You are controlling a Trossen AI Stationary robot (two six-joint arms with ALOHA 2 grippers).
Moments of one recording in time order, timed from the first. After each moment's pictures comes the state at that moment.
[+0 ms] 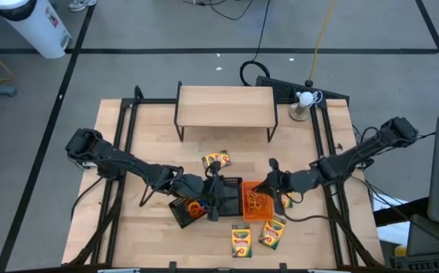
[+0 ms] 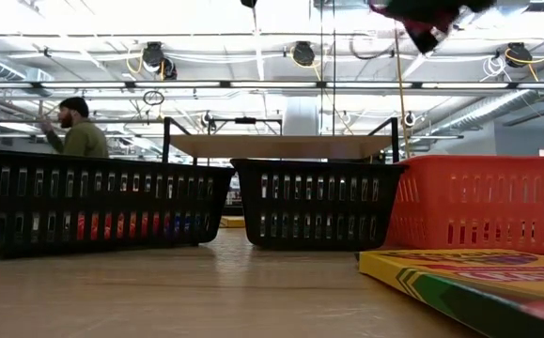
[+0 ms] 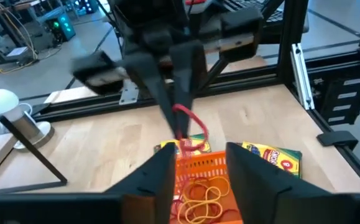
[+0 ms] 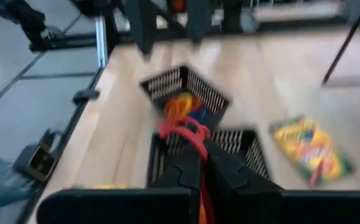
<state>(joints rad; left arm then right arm) -0.35 1.67 1.21 0.15 -0.32 0.07 0.45 1.15 0.74 -0.04 0.31 0.30</state>
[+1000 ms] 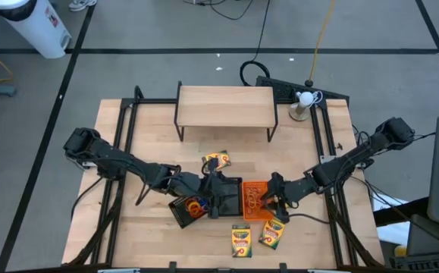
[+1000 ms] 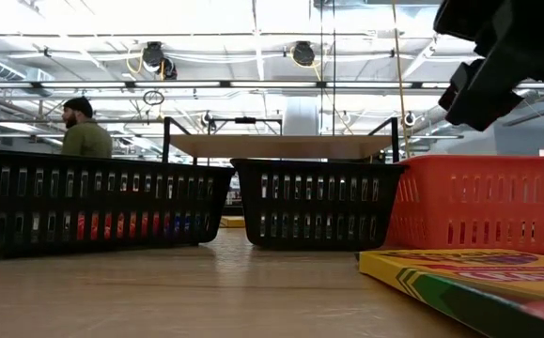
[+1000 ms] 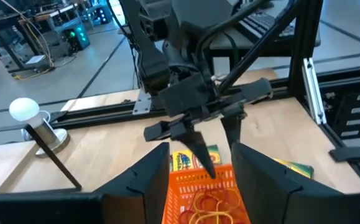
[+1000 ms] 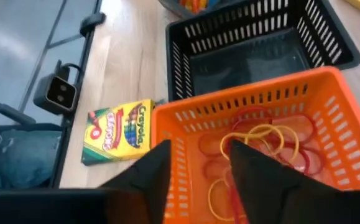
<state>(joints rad) -0.35 1.64 1.21 0.18 -0.37 0.08 0.49 1.21 0.58 -0.02 0.13 0.61</state>
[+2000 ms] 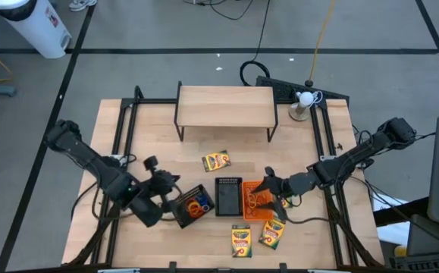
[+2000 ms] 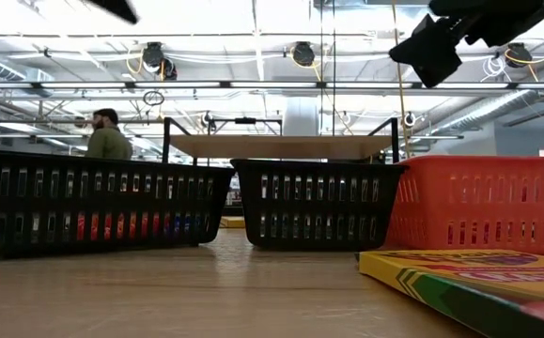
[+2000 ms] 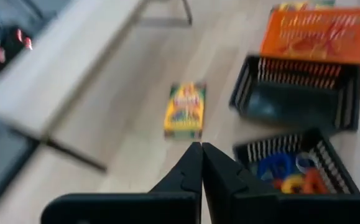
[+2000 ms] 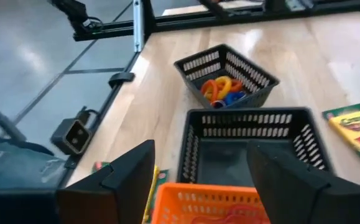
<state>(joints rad) -0.65 1.39 1.20 -1.03 -0.84 -0.82 0.45 1.19 0.58 0.22 0.16 0.29</state>
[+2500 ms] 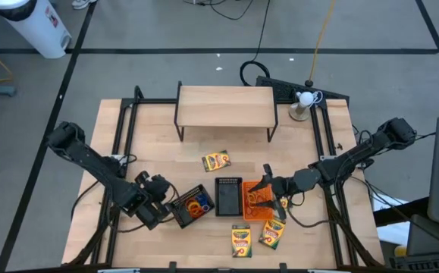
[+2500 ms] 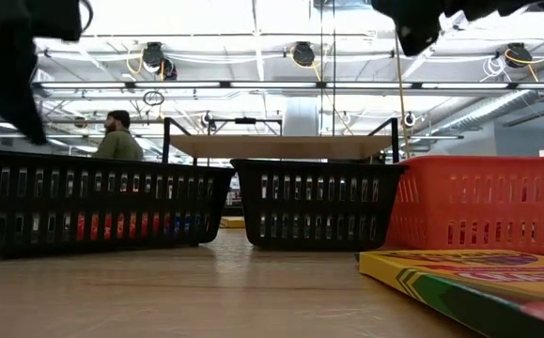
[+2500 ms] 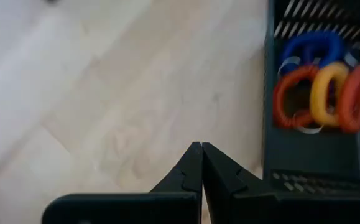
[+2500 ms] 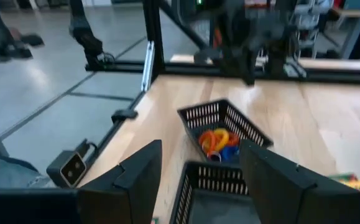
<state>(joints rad) -0.70 1.43 0.90 -0.98 -0.50 -1.35 0.44 1.19 0.58 0.40 0.16 0.12</state>
